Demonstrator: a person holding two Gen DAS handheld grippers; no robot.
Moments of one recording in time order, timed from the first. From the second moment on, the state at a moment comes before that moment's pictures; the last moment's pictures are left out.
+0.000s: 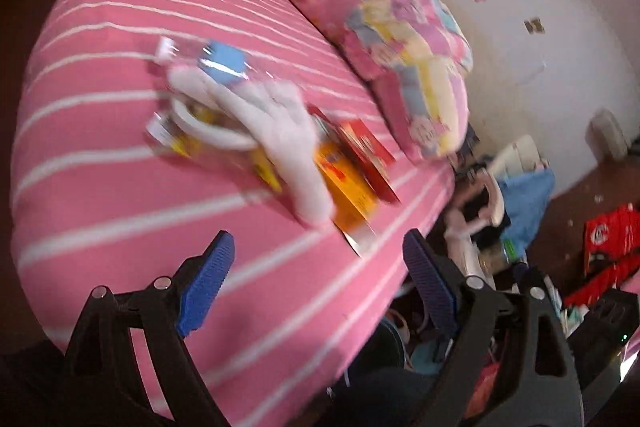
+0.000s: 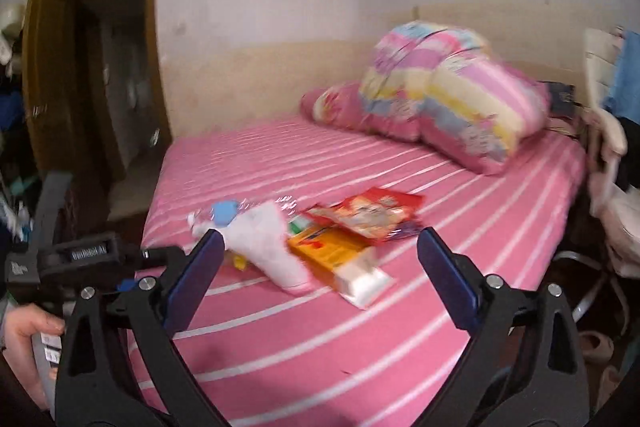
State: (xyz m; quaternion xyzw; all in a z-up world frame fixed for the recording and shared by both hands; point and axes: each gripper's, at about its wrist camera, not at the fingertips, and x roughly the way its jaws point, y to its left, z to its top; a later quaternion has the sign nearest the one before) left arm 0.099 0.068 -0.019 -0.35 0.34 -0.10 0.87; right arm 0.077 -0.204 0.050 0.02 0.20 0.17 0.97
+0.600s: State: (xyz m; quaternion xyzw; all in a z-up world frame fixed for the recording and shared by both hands) left arm 0.174 0.141 -0.086 -0.54 0.36 -0.13 0.75; right arm 0.176 -0.085 -0.013 -0.11 0.21 0.26 0.94
